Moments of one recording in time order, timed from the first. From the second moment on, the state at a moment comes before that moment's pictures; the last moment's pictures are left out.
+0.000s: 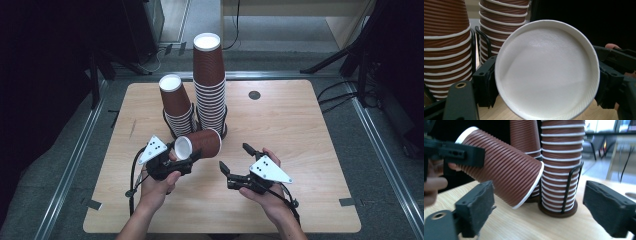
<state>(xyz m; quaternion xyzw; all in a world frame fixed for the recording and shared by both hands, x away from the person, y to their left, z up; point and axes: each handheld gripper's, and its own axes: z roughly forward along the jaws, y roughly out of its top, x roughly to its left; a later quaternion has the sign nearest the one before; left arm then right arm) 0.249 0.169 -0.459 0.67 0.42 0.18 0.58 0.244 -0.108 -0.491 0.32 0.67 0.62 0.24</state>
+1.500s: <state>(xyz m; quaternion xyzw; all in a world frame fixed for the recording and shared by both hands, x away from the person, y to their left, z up) 0.243 0.152 -0.470 0.68 0.40 0.20 0.58 0.252 -0.067 -0.503 0.71 0.27 0.60 -0.26</state>
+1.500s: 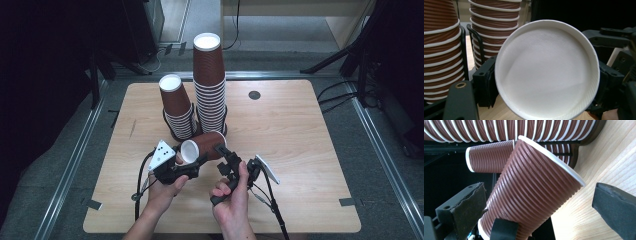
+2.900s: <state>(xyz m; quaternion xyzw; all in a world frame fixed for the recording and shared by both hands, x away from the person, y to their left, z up) 0.241 0.144 -0.473 0.70 0.38 0.22 0.57 0.280 -0.047 -0.520 0.71 0.19 0.58 -0.34</state>
